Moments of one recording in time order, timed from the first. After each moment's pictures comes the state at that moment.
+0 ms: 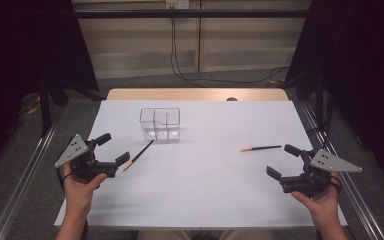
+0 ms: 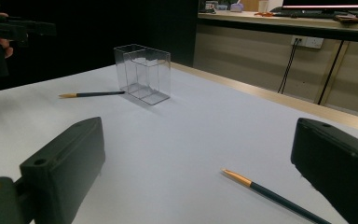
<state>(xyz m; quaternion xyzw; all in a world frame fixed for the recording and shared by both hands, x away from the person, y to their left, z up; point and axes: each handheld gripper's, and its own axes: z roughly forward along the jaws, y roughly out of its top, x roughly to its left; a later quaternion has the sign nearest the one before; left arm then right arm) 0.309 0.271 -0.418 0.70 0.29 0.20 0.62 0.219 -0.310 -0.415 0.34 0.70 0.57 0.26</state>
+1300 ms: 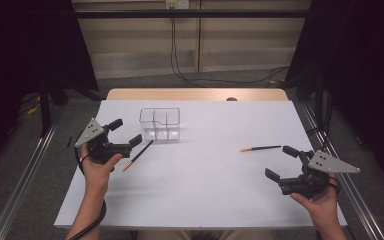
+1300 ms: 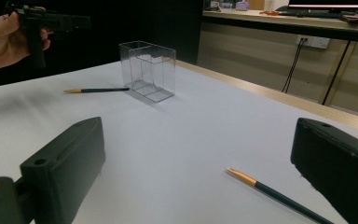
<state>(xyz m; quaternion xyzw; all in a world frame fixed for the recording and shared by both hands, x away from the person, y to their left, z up) 0.356 0.241 -0.421 0.69 0.30 0.20 0.63 0.217 -0.308 -0.415 0.33 0.71 0.57 0.26</state>
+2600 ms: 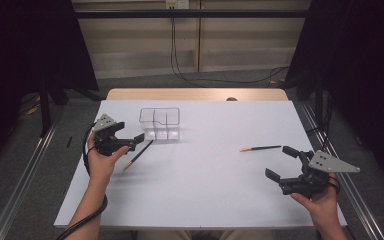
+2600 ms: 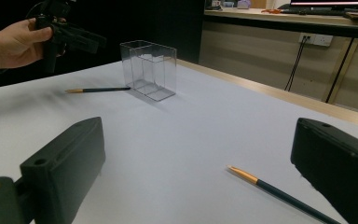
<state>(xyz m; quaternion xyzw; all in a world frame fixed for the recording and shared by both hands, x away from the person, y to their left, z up) 0.387 0.234 -0.432 0.76 0.38 0.18 0.50 0.219 -0.310 -0.417 0.33 0.71 0.57 0.25</state>
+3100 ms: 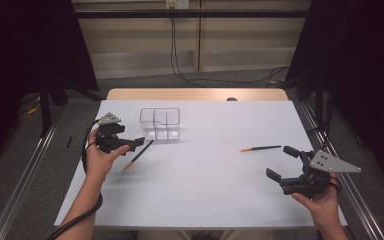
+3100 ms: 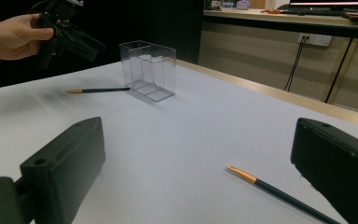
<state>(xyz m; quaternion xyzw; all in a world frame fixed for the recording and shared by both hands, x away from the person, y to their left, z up) 0.395 0.231 -0.426 0.80 0.39 0.14 0.43 0.218 -0.311 -0.417 0.34 0.71 0.57 0.25</state>
